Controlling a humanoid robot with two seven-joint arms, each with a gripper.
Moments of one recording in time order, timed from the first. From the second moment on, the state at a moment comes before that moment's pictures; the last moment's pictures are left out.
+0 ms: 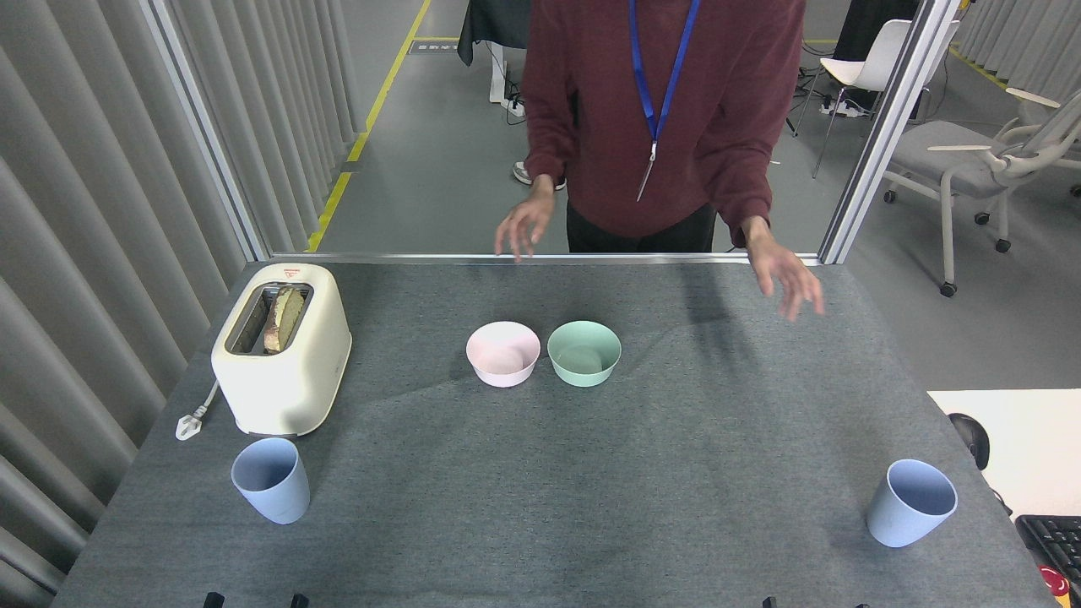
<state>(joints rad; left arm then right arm) 0.37 0.08 0.12 -1.51 -1.37 -0.27 0.57 0.43 0.06 -0.08 -1.61 1.52 -0.04 -0.51</state>
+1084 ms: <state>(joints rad) 0.03 0.09 0.11 -1.09 -1.48 -0.23 0.56 0.43 0.06 -0.08 -1.59 1.52 -0.04 -0.51</state>
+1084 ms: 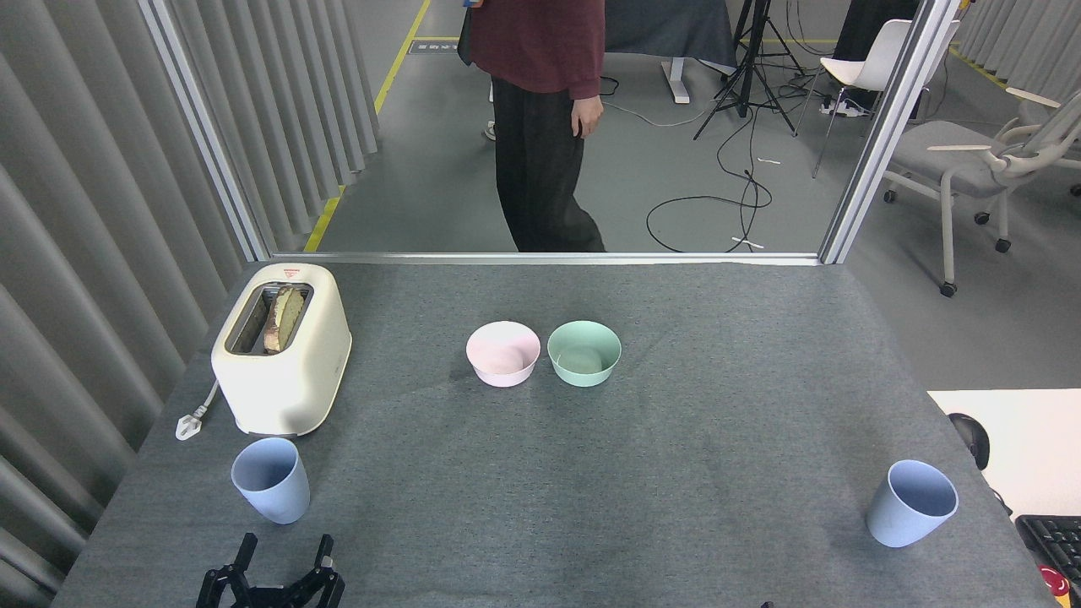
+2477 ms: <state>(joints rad) -0.32 0.13 0.12 -0.66 -1.44 -0.13 0.57 0.43 0.06 -0.06 -1.58 1.52 -0.04 -0.51</state>
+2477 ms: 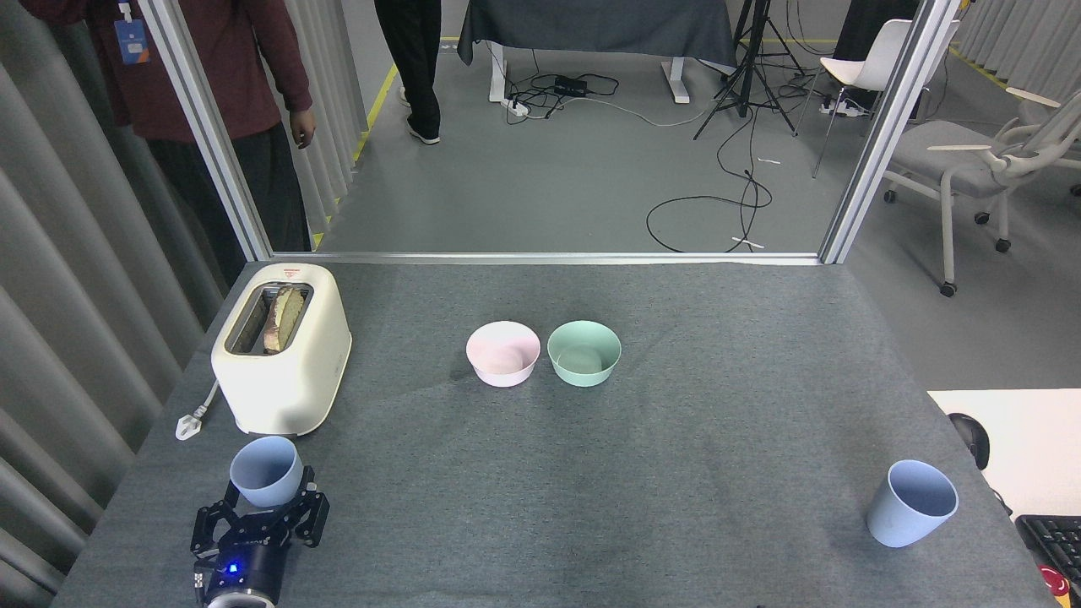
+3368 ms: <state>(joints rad) -0.14 0.07 -0.30 -1.07 -1.55 -0.26 0.59 0.42 0.07 -0.07 -1.56 1.52 -0.04 -0.52</state>
